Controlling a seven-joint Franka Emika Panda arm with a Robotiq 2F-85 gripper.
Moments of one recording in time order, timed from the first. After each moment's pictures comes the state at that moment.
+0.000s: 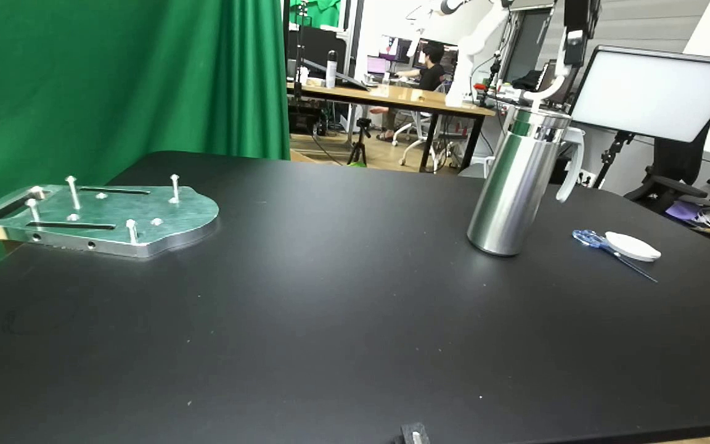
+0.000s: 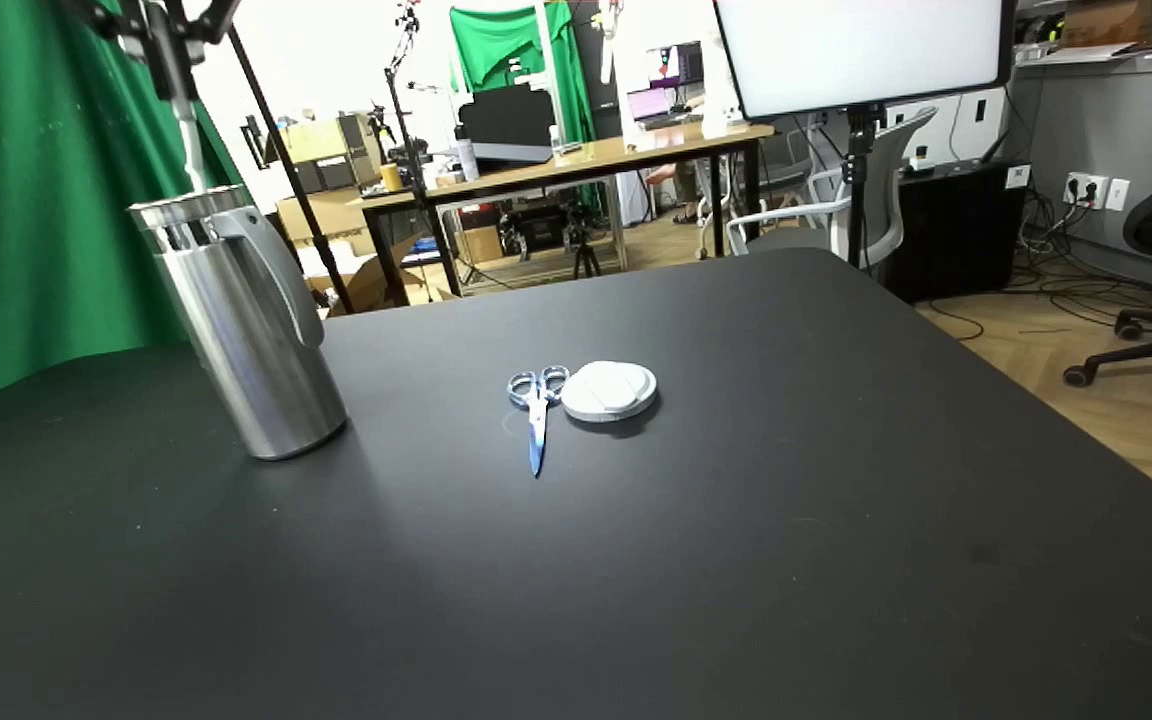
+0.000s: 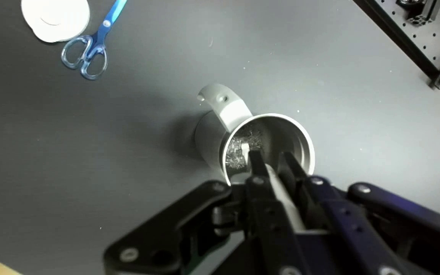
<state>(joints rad) -0.06 0.17 -0.01 -1.78 -0.04 1.68 -0.75</state>
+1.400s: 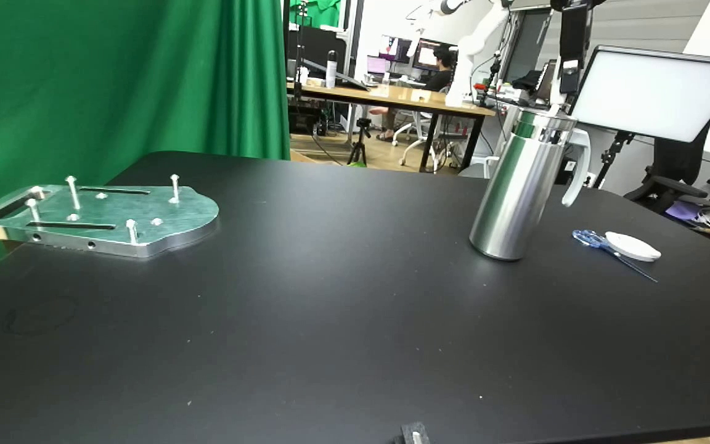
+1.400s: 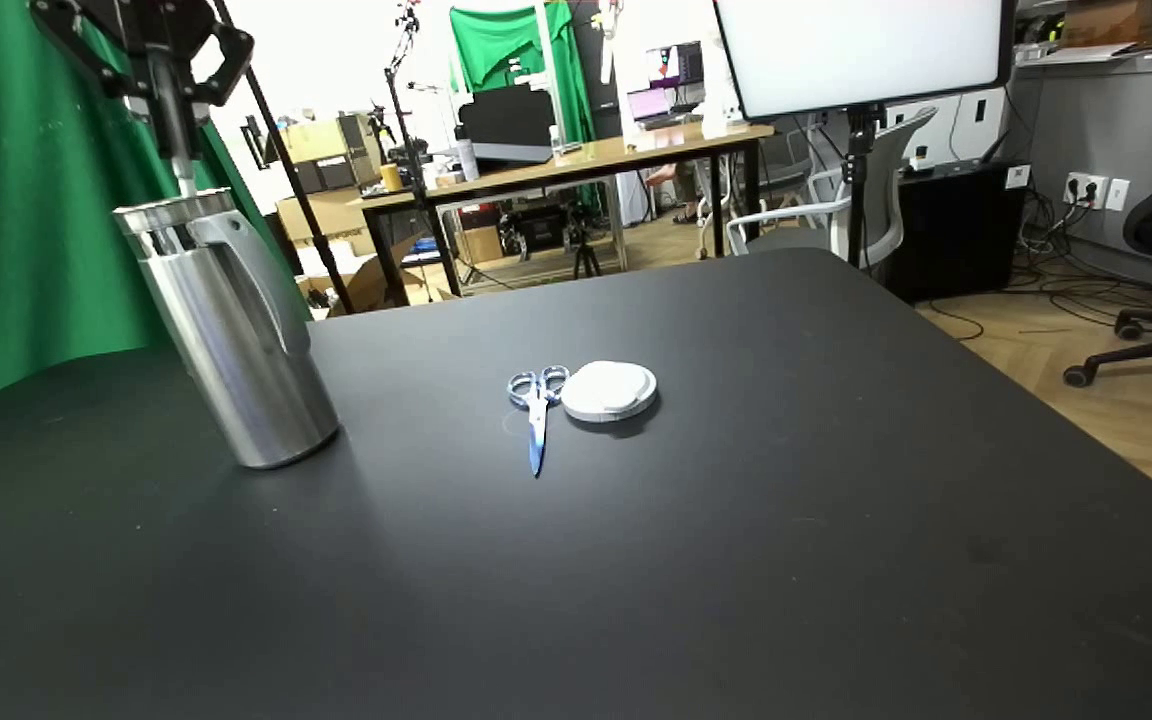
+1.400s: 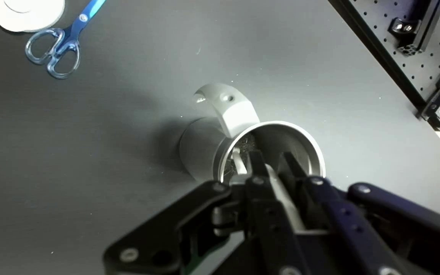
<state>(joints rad) -0.04 0.21 -0.01 -1.84 -0.04 1.70 -0.84</state>
